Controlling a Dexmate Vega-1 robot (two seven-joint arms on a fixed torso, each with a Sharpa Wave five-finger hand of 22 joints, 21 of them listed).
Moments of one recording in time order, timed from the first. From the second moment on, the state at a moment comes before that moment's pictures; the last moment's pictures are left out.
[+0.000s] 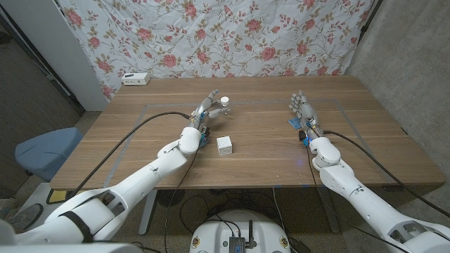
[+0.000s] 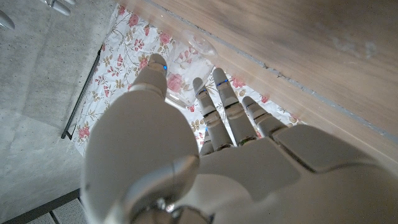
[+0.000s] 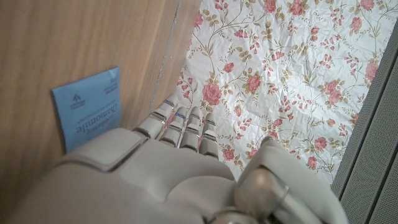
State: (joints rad) left arm 0.67 0.42 0.68 -1.22 0.08 -0.20 0.43; left_hand 1.04 -0.05 0.31 -0.14 0.20 0.06 0.04 0.19 0.17 0.78 -0.14 0.20 0.18 0.76 -0.08 0.18 0.16 0.20 -0.04 0.19 0.17; right arm -0.90 -0.45 -0.38 -1.26 0.52 0.42 -0.14; right_hand 0.19 0.11 0.12 0.10 0.26 0.26 -0.02 0.19 0.18 0.25 0.01 0.19 0.18 0.16 -0.04 0.20 0.19 0.29 -0.04 0.18 0.16
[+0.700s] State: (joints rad) left arm 0.68 0.42 0.68 -1.30 0.05 -0.14 0.39; left_hand 1.03 -0.04 0.31 -0.14 0.20 0.06 0.04 0.19 0.17 0.79 -0.14 0.20 0.18 0.76 -0.08 0.18 0.16 0.20 -0.04 0.19 0.17; right arm -0.90 -0.52 -0.40 -1.39 0.46 0.30 -0.18; right_hand 0.19 0.11 0.13 0.10 0.26 0.25 -0.03 0.19 0.18 0.23 0.01 0.19 0.18 0.14 -0.04 0.20 0.19 0.29 -0.04 0.18 0.16
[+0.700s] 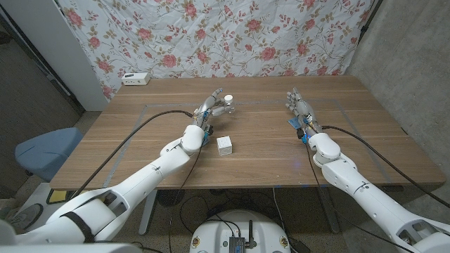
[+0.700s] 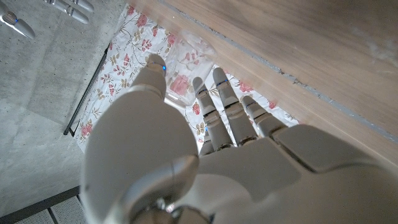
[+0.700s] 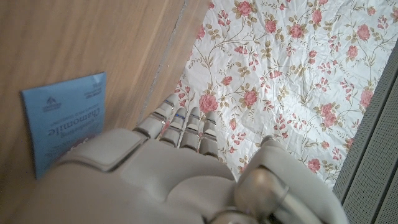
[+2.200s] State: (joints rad) left arm 0.67 0.47 0.71 -1.46 0.07 0.01 0.28; left_hand 1.02 -0.04 0.31 -0.14 0.20 0.07 0.03 0.19 0.17 0.80 -0.14 0.20 0.18 0.77 -0.09 0.18 0.16 0.21 -0.04 0.19 0.17; right arm -0.96 -0.66 -0.43 -1.76 0.26 -0.02 -0.33; right_hand 0.31 0.04 0.14 -0.02 0.25 0.26 -0.09 0.20 0.18 0.20 0.00 0.19 0.18 0.12 -0.01 0.19 0.18 0.29 -0.04 0.18 0.16
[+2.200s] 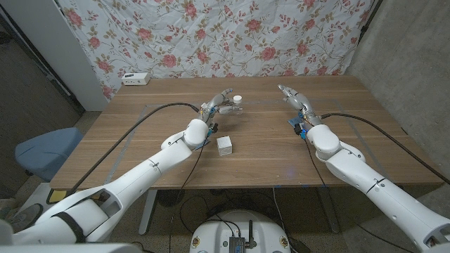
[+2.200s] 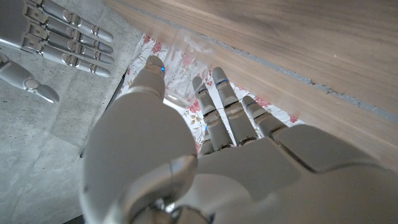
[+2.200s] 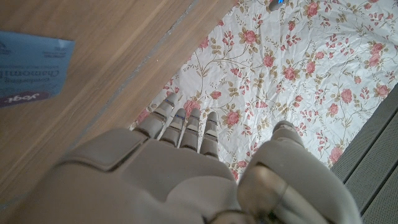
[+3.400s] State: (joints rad) left arm 0.59 0.42 0.76 -1.32 0.11 -0.14 0.22; left_hand 1.02 -0.04 0.31 -0.13 0.20 0.08 0.02 0.19 0.17 0.80 -0.14 0.20 0.18 0.78 -0.09 0.17 0.16 0.21 -0.04 0.19 0.17; right arm -0.90 -0.79 -0.46 -1.98 0.14 -0.31 -0.27; right_hand 0.43 -0.01 0.15 -0.12 0.23 0.34 -0.07 0.20 0.19 0.17 0.04 0.19 0.19 0.10 0.06 0.19 0.18 0.30 0.05 0.18 0.17
